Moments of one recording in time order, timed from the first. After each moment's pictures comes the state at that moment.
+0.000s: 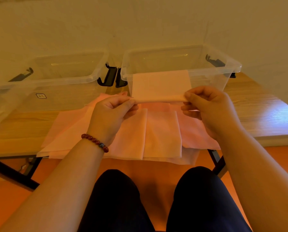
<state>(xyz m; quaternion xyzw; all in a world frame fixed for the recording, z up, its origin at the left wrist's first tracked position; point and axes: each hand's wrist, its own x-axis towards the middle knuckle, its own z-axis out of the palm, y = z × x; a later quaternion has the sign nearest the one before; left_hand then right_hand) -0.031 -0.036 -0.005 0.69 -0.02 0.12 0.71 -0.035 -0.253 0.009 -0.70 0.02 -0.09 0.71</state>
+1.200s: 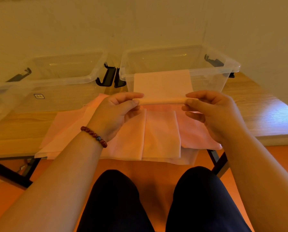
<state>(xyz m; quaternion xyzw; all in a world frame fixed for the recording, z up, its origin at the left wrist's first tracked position) -0.028 -0.038 0.008 0.68 -0.03 0.00 0.73 -0.041 -0.264 0.006 -0.67 0.02 -0.07 0.74</state>
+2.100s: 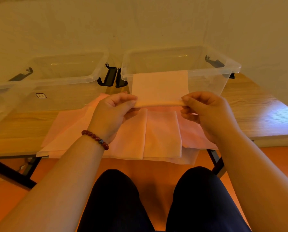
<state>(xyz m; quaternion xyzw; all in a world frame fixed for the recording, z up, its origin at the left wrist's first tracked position) -0.030 -0.036 0.001 0.68 0.01 0.07 0.73 -0.038 -0.253 0.002 -0.69 0.02 -0.07 0.72</state>
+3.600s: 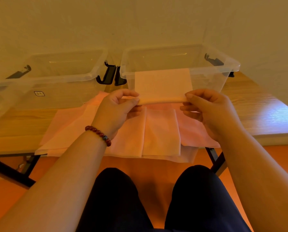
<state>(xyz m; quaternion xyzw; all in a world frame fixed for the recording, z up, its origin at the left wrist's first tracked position) -0.028 -0.043 0.004 0.71 0.01 0.06 0.70 -0.039 -0.259 0.006 -0.67 0.04 -0.06 0.74</state>
